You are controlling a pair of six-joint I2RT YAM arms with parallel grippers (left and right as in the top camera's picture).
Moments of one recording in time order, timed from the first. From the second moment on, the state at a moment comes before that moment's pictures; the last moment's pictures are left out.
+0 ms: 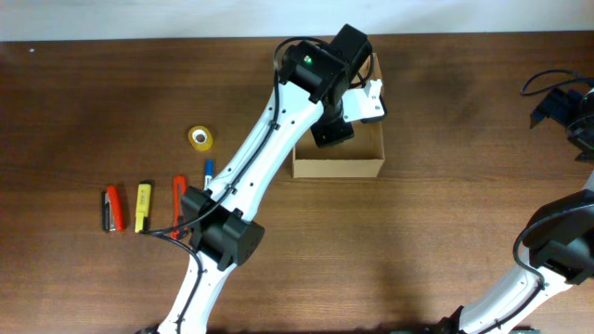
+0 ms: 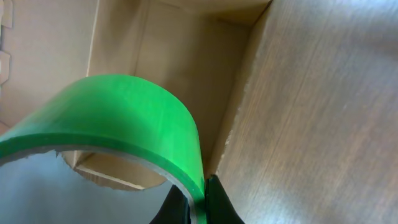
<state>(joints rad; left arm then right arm) -0.64 2.37 2.62 -1.58 0.06 0.67 -0.53 2.10 2.22 -1.59 0.01 0.25</state>
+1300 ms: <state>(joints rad) -0.64 2.50 2.55 -1.53 0.04 0.67 -0.53 2.10 2.22 -1.58 0.00 0.25</state>
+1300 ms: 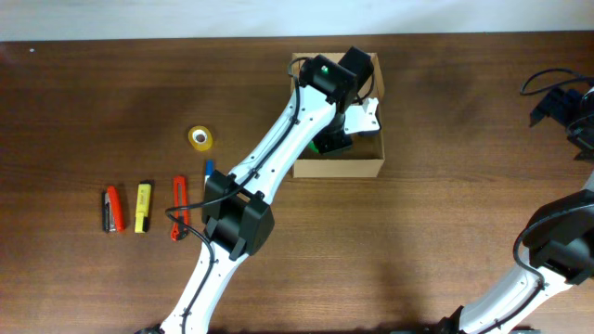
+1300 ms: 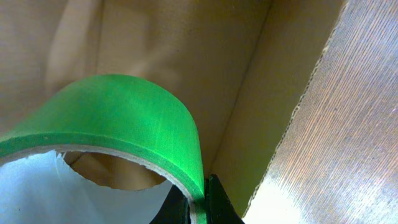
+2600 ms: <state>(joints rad) -0.61 2.53 2.45 -1.44 0.02 0.67 -0.53 2.10 2.22 -1.59 0.00 0.25</state>
